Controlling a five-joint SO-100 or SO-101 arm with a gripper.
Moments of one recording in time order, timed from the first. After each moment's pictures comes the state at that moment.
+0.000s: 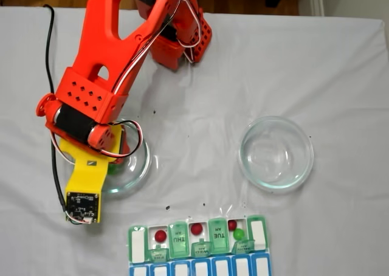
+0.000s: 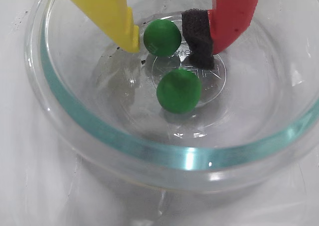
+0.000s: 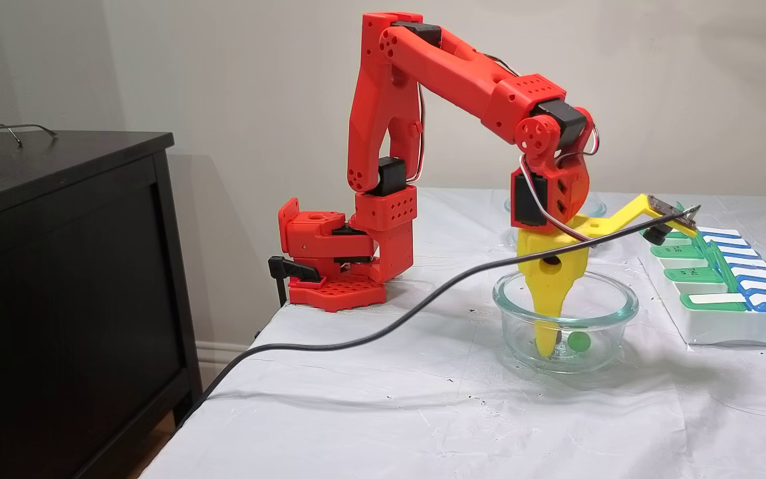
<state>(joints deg) 29.9 103.9 113.2 59.5 -120.3</state>
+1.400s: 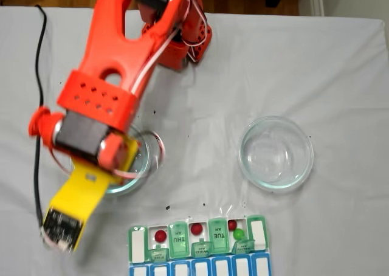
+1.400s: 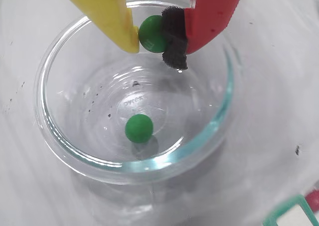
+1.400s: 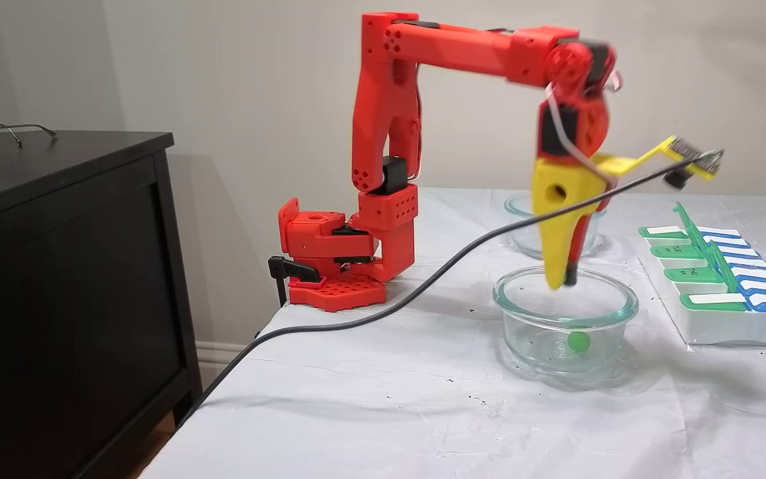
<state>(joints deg) 19.2 98.6 78.9 91.1 -86.8</state>
